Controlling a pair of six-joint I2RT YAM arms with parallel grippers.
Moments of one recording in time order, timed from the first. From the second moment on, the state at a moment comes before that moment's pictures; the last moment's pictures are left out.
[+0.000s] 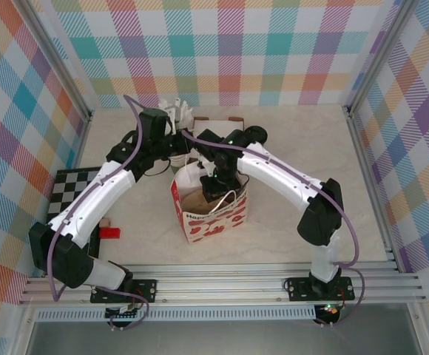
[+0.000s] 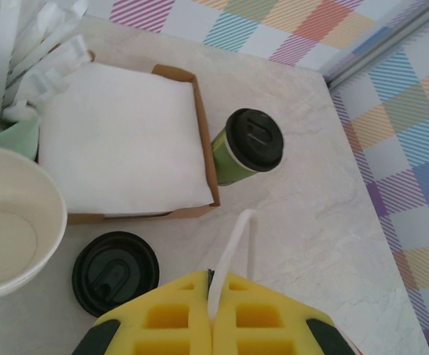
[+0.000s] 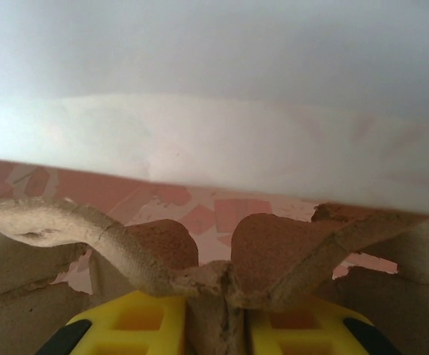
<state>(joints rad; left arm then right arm) -0.45 1.42 1.36 -0.50 0.15 -0.55 0.88 1.93 1.92 -1.40 -0.23 0.42</state>
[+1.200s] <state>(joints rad) -0.45 1.16 0.96 -0.01 0.08 -0.65 0.92 1.87 1.82 -1.37 -0.27 0.29</state>
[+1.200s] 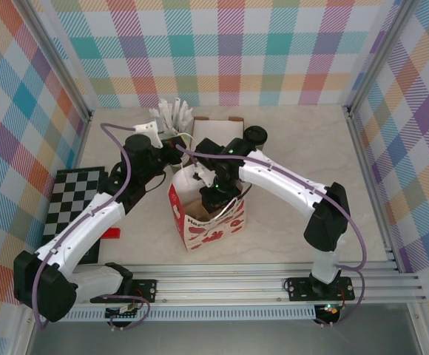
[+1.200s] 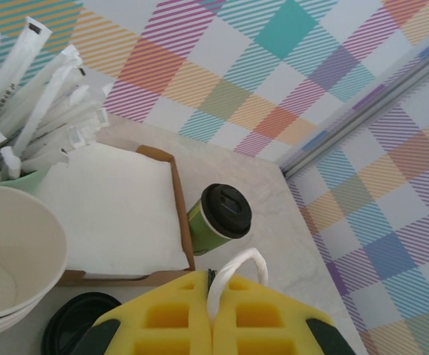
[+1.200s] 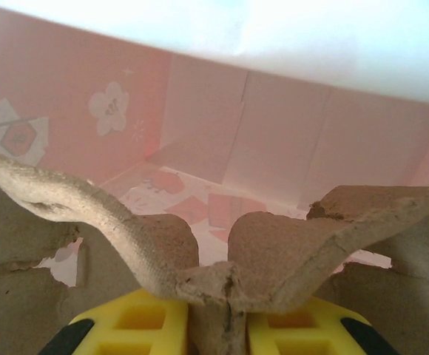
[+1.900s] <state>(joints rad) -0.45 1.07 0.94 0.01 0.17 -0.58 0.93 2.00 1.87 -1.43 -0.19 0.36</state>
